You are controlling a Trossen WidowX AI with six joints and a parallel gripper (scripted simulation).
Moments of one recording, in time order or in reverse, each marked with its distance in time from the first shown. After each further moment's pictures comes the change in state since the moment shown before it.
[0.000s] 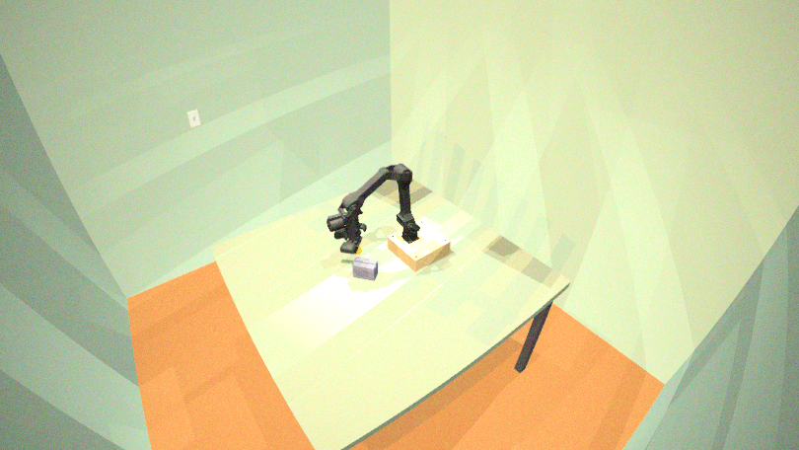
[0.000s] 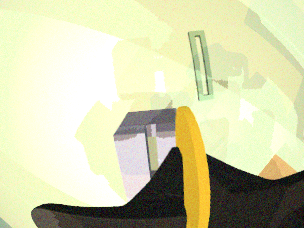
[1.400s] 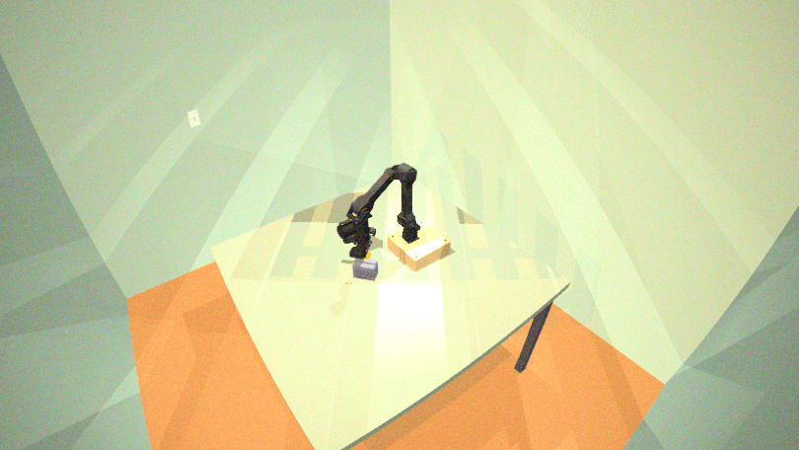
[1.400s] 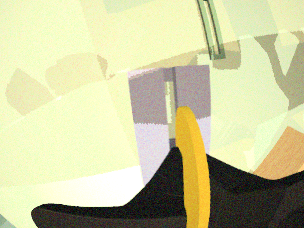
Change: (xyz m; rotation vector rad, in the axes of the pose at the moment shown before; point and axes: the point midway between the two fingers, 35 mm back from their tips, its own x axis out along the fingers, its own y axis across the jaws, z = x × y) arm 0.001 0.019 -0.048 0.008 0.006 0.001
